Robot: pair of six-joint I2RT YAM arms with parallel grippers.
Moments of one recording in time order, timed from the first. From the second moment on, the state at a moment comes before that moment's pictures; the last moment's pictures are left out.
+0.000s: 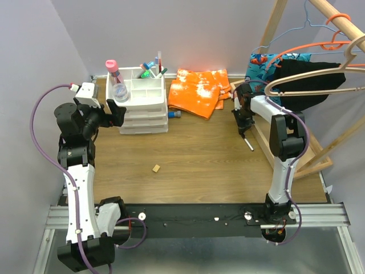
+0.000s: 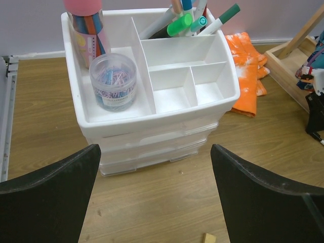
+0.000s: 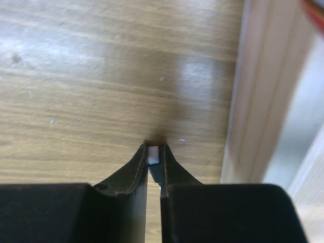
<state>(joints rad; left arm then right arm) 0.22 0.87 1.03 -0.34 0.51 -0.08 0.19 2.08 1.56 -0.83 0.05 -0.06</state>
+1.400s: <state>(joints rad) 0.24 0.90 1.09 -0.37 0.48 0.00 0.57 1.90 2.14 0.07 -0.47 0.31</state>
